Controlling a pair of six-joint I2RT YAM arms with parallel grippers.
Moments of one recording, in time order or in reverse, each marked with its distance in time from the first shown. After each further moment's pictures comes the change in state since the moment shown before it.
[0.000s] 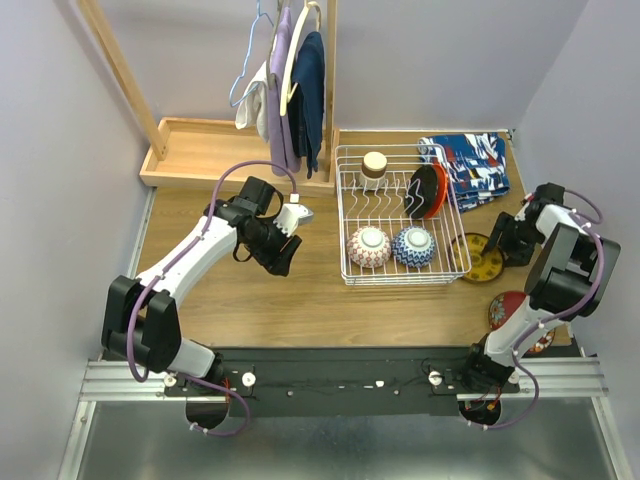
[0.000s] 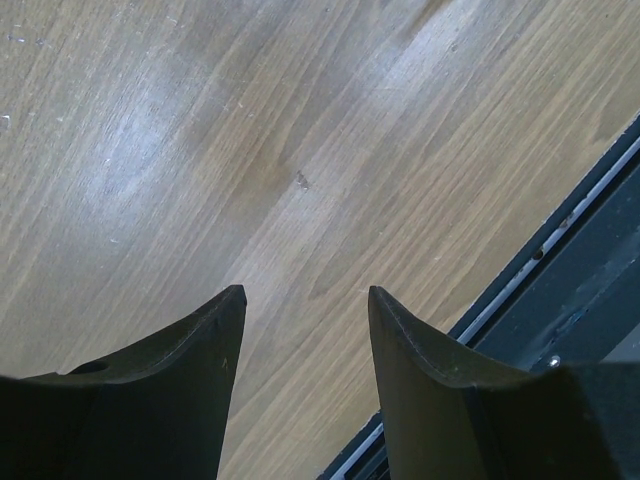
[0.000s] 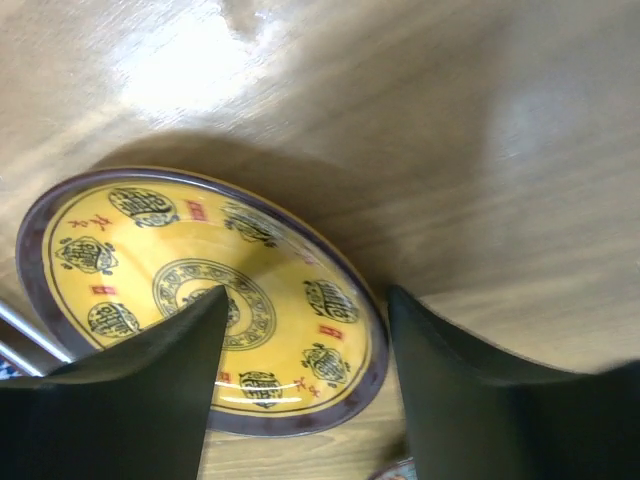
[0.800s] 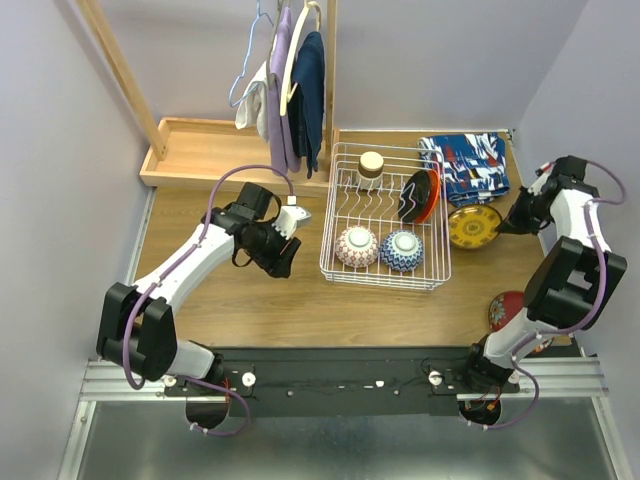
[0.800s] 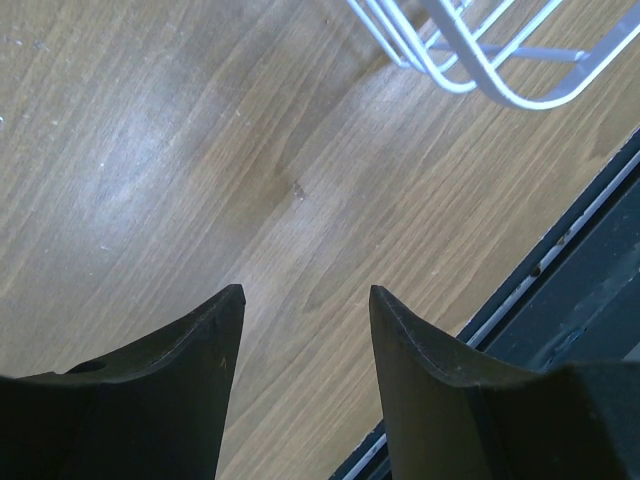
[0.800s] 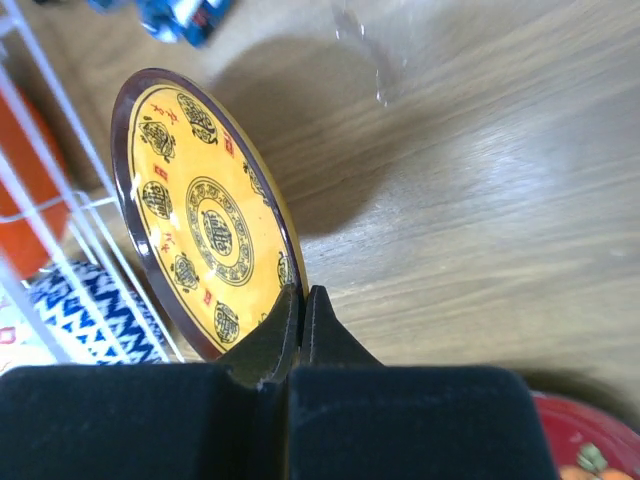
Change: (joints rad) left arm 0.000 -0.042 -0.074 0.078 0.006 -0.039; right arm 0.003 -0.083 0.199 -0.150 -0.148 0.022
